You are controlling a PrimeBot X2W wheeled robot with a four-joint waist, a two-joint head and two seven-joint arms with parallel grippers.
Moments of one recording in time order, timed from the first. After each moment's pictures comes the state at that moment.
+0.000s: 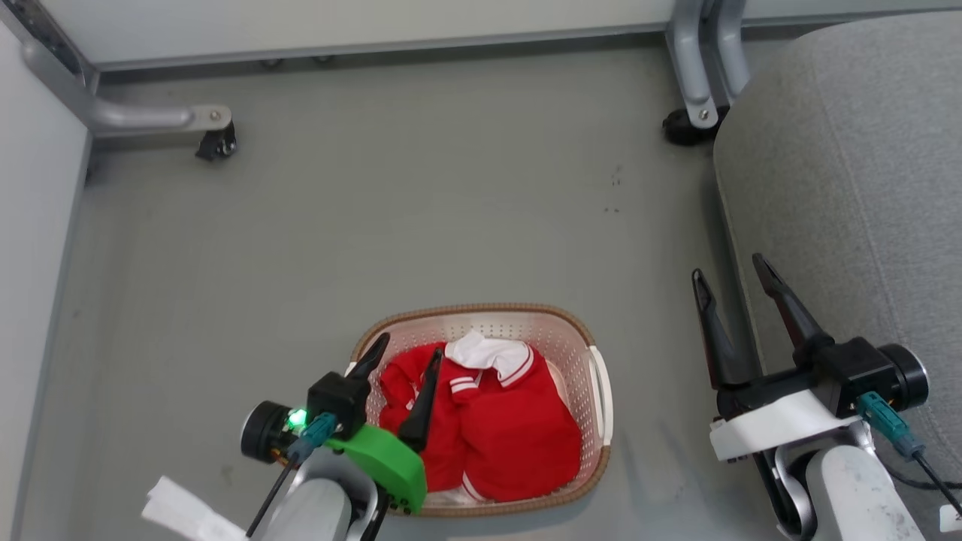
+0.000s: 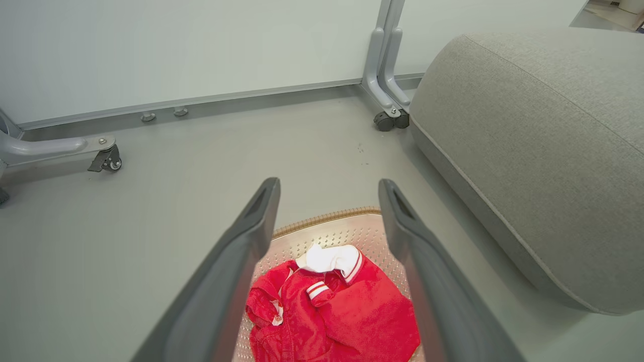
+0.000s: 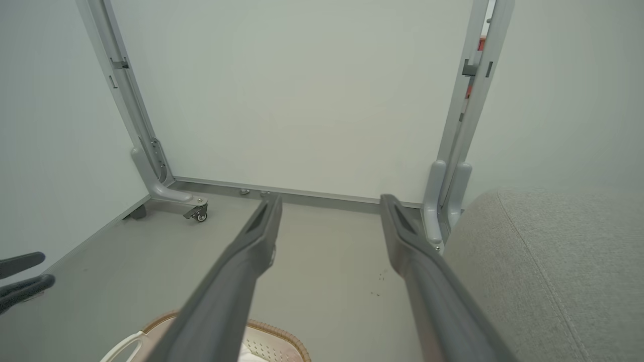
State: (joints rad) left arm -0.26 0.05 -0.38 0.53 -0.22 -0.13 -0.26; right arm -0.13 -0.05 0.05 0.05 0.07 0.13 -0.26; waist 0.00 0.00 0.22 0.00
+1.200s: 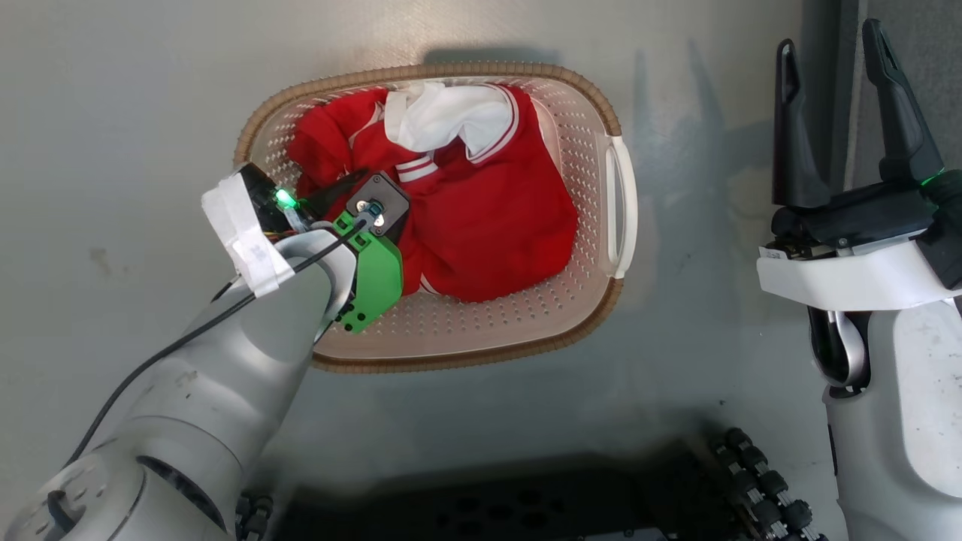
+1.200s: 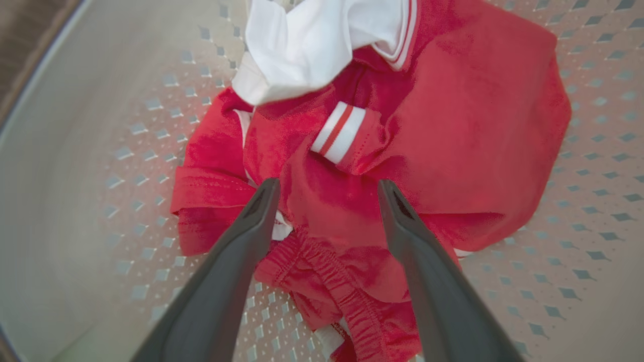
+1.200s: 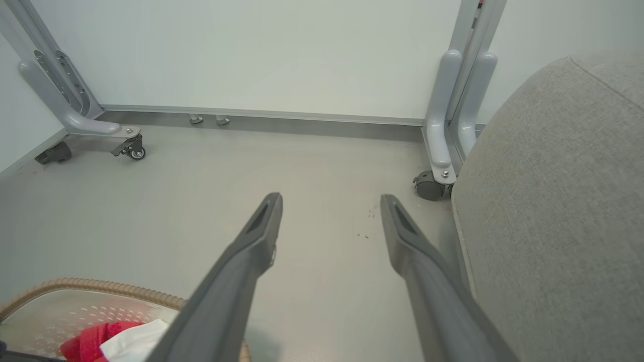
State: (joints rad) left arm -1.05 0.06 -1.02 1.24 -0.33 -0.13 -0.18; right arm -0.44 -0.05 -0.02 -0.12 0.06 0.13 -0.26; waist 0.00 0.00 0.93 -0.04
